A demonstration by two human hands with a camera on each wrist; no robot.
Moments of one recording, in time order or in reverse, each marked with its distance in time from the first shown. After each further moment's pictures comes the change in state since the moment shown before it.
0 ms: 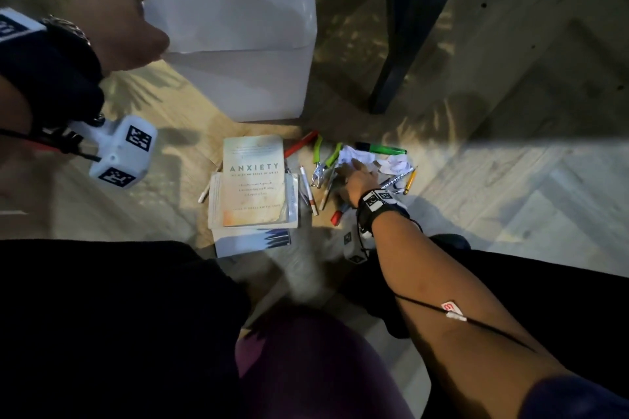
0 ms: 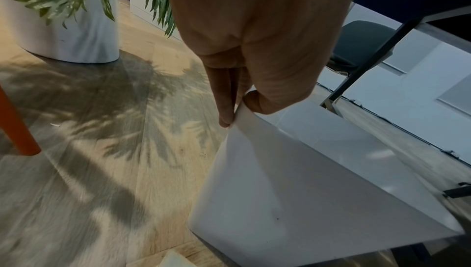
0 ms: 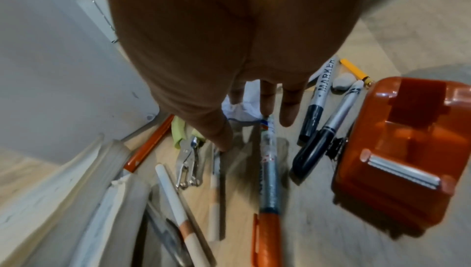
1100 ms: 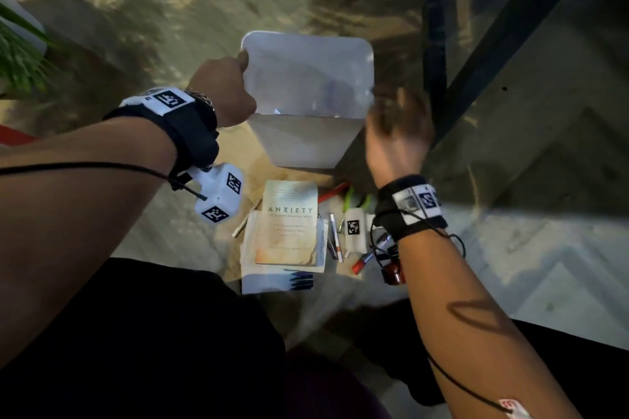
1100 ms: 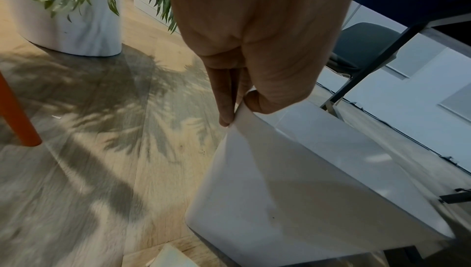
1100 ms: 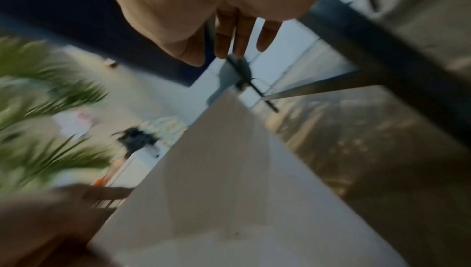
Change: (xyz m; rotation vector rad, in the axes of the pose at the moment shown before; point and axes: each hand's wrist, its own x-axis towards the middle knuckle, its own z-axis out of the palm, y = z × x) left_hand 0.003 0.002 -0.004 -0.017 -0.031 0.001; right_hand -0.062 -0.126 -0.167 0.687 1.152 -0.366
